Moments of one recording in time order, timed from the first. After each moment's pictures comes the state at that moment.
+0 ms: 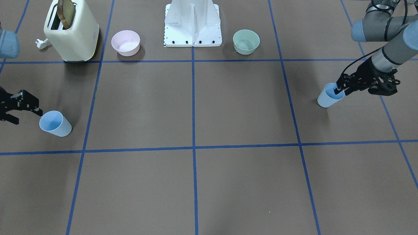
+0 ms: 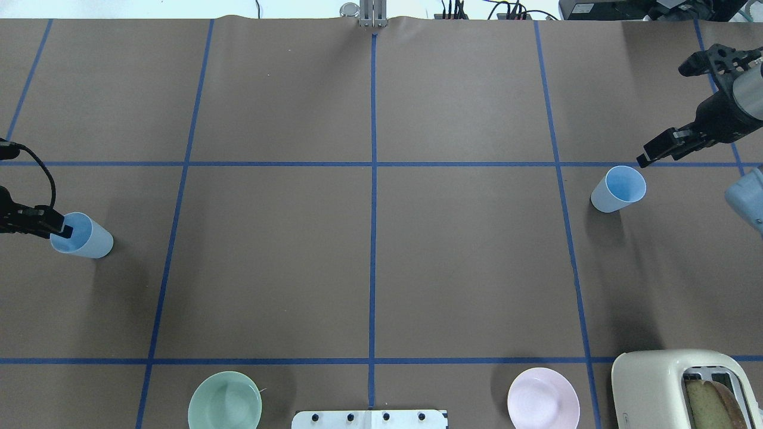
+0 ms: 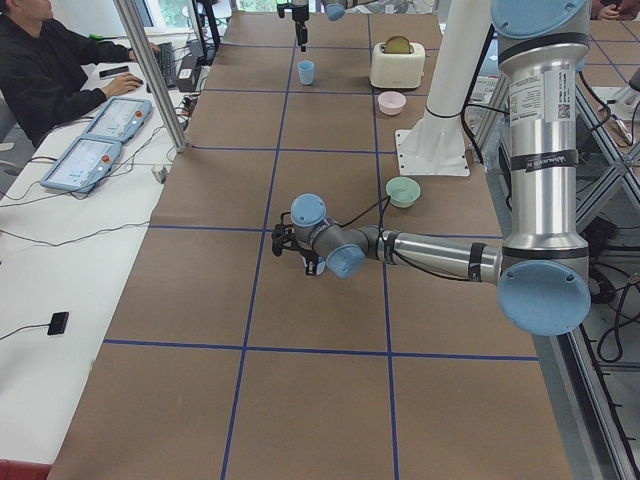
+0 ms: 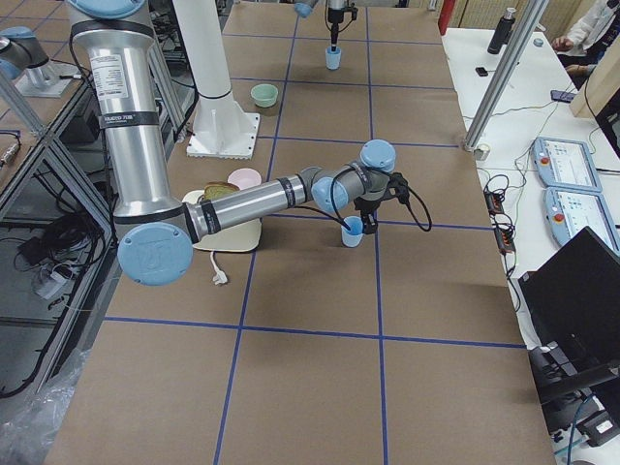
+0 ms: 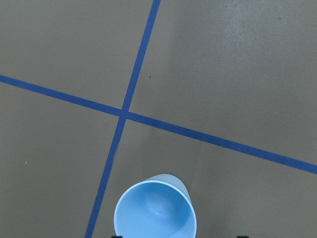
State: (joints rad) left arm -1.00 -1.47 -1.71 -2.20 -2.32 -0.82; right arm 1.14 -1.43 1.72 -1.34 2.38 0.39
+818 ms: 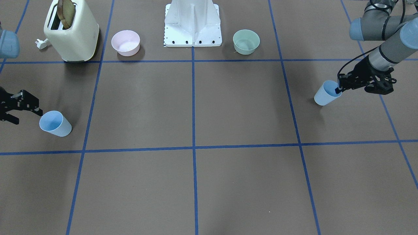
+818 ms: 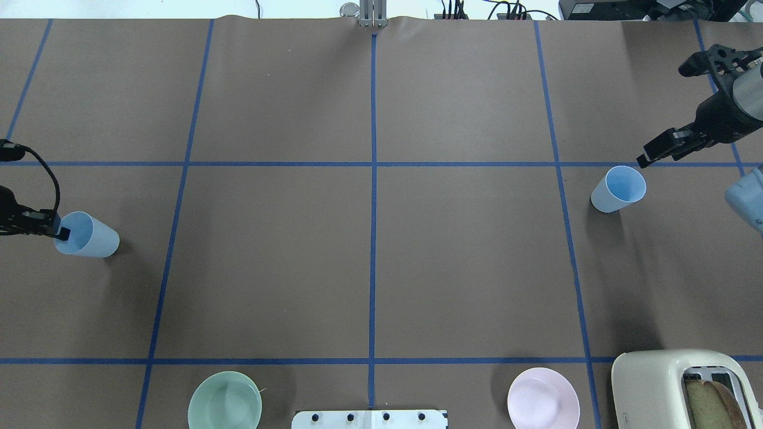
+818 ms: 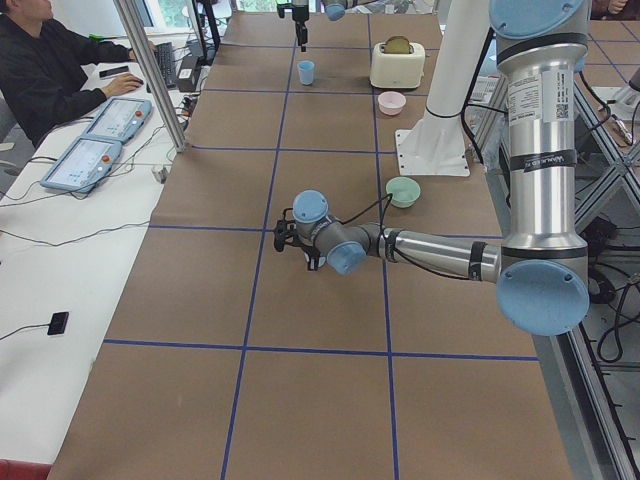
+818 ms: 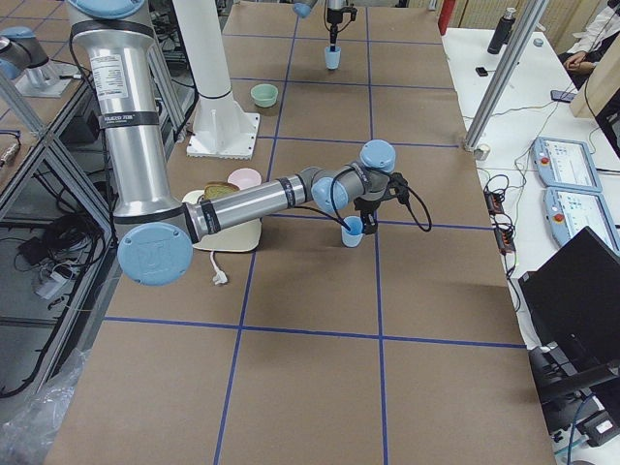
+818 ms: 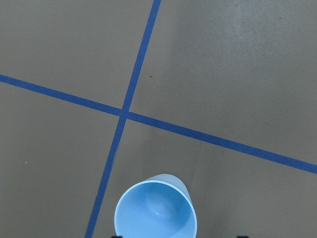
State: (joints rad) left arm -0.99 -1.47 -1.74 -2.20 -2.32 -0.82; right arm 1.14 -1.43 1.72 -1.34 2.38 0.39
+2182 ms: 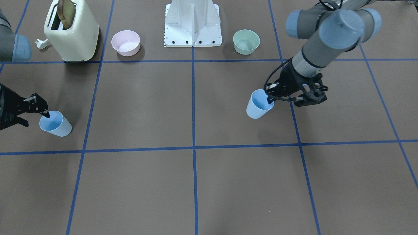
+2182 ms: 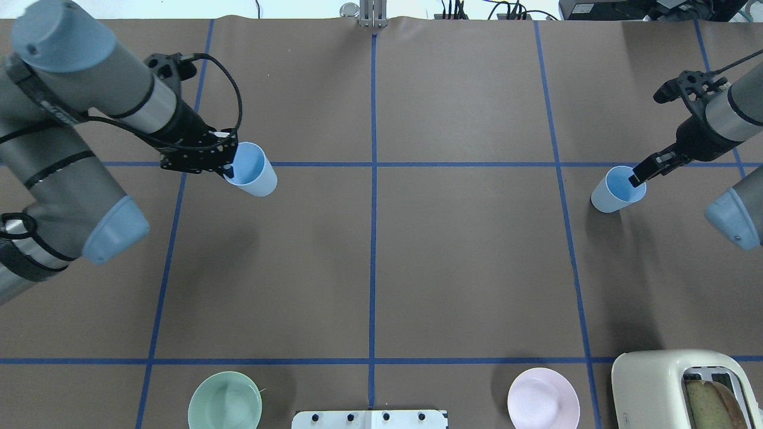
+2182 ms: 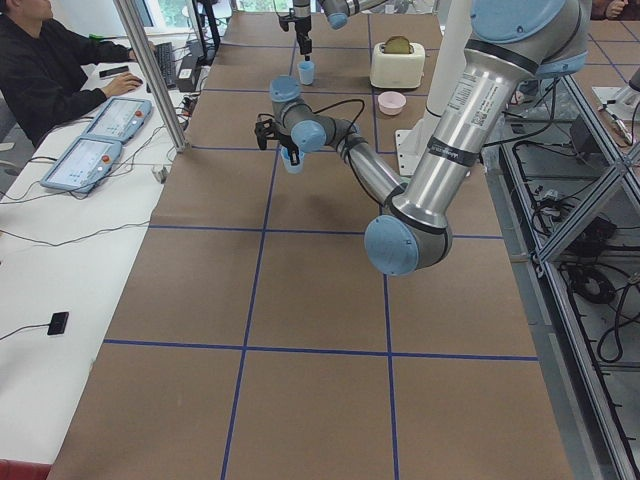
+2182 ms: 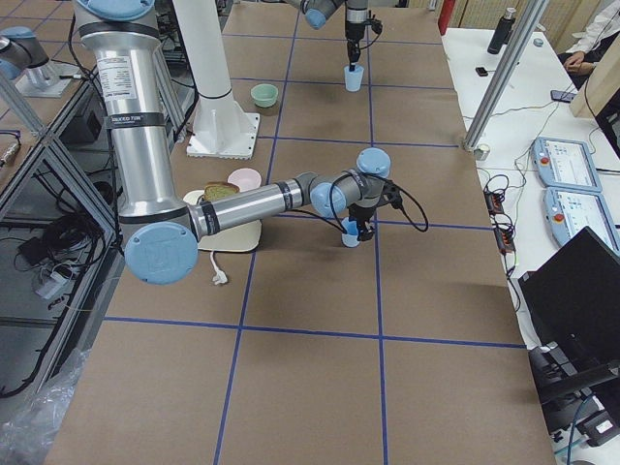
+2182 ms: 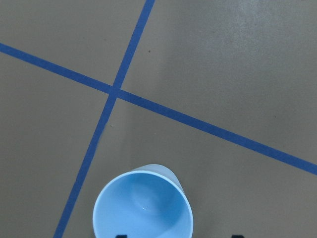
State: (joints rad) left arm -0.82 -2.07 -1.78 -1.70 -2.22 -1.27; right arm 1.07 -1.43 1.67 -1.34 2.31 0.27
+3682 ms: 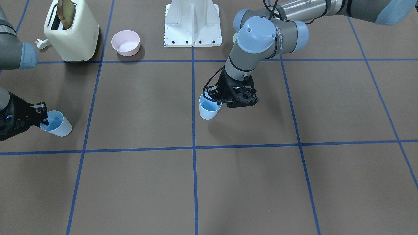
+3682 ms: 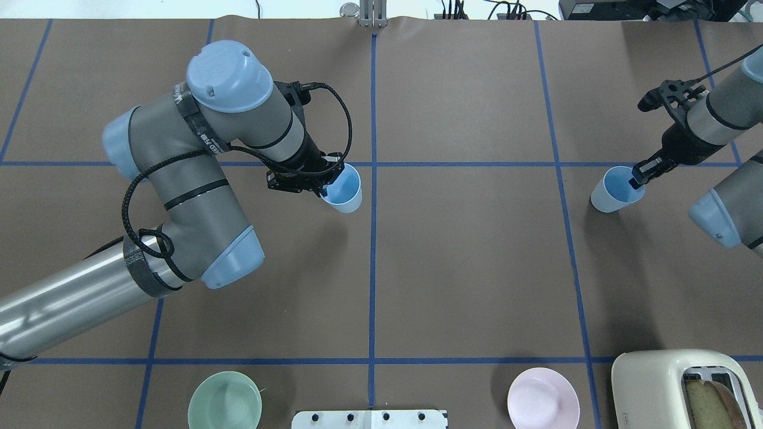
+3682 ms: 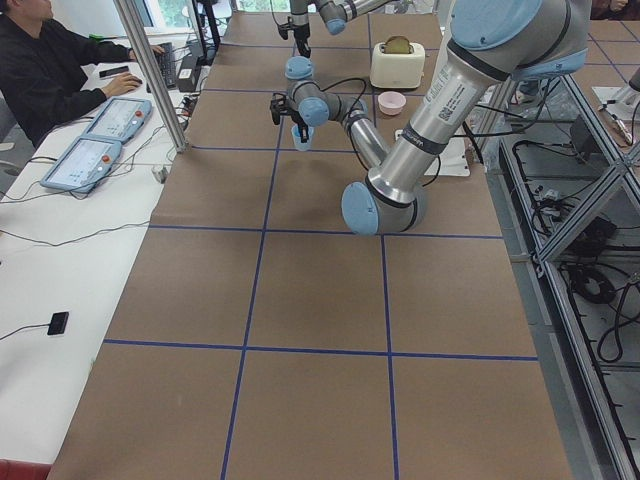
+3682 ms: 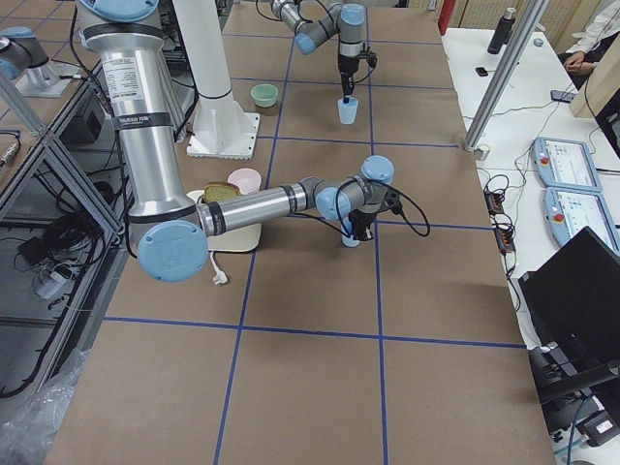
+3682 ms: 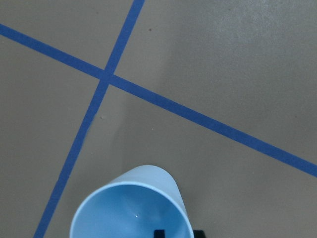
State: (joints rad) left arm -0.66 -2.29 -1.62 -1.70 -2.09 -1.36; right arm 1.05 -1.40 1.61 -1.34 2.31 0.25
